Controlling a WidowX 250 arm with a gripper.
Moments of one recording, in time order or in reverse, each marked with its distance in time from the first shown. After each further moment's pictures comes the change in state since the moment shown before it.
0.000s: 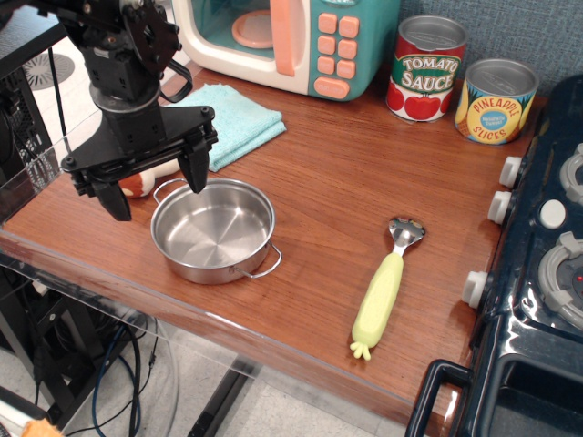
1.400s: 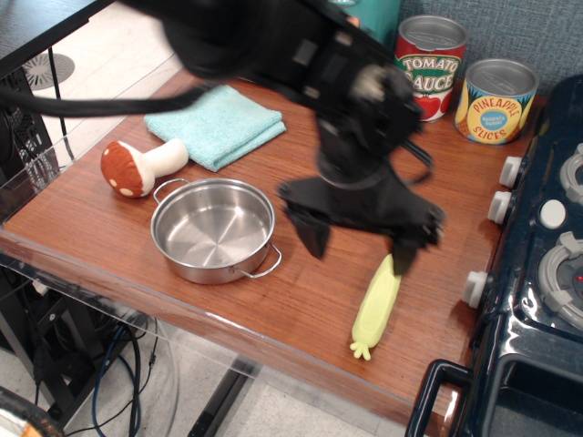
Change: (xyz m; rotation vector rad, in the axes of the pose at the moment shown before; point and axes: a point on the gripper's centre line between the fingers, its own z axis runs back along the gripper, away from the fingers) arm -0.131 -0.119 0.011 -0.265 0.033 -0.846
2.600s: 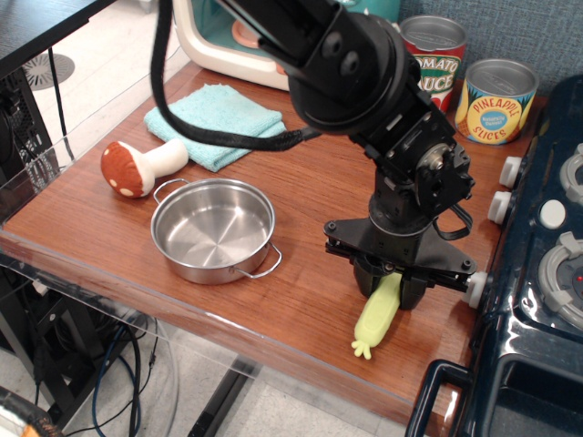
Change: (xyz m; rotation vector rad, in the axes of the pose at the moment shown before) arm -0.004 -0.011 -0.052 0.038 0.067 -0.024
